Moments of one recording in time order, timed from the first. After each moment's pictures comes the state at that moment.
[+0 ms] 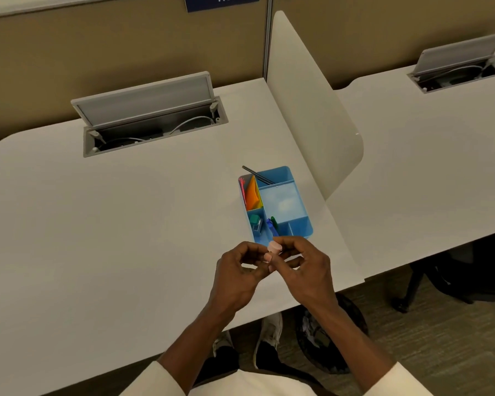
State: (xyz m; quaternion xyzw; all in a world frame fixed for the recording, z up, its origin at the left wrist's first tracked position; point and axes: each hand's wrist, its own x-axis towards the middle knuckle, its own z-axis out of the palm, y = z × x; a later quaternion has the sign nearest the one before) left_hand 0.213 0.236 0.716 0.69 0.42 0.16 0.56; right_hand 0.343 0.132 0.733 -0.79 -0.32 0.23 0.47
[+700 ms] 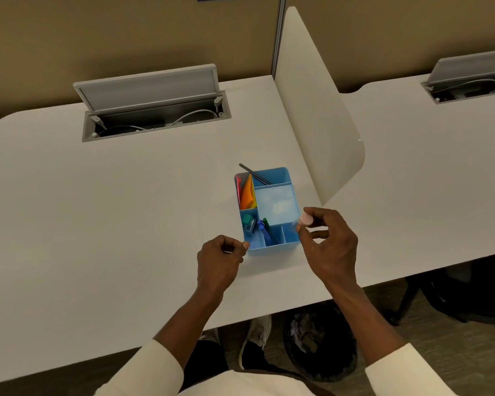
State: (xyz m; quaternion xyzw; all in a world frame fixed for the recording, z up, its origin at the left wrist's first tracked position) left_hand 0.234 0.255 0.689 0.60 0.60 0.15 0.51; right_hand 0.428 0.138 0.724 -0.80 -0.37 0.07 0.47
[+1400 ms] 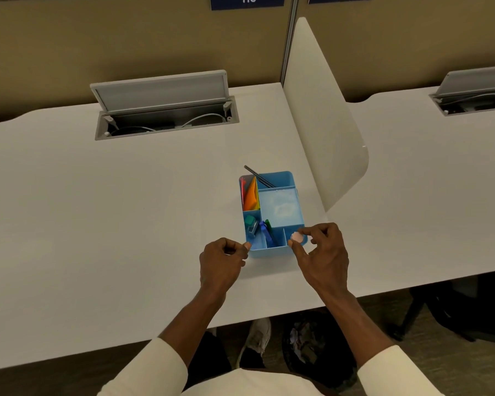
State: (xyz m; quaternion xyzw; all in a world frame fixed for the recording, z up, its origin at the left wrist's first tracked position) left_hand 0.237 0.246 0.692 0.57 0.62 0.17 0.51; right_hand 0.424 0.132 0.693 -0.87 -0.37 0.08 0.33
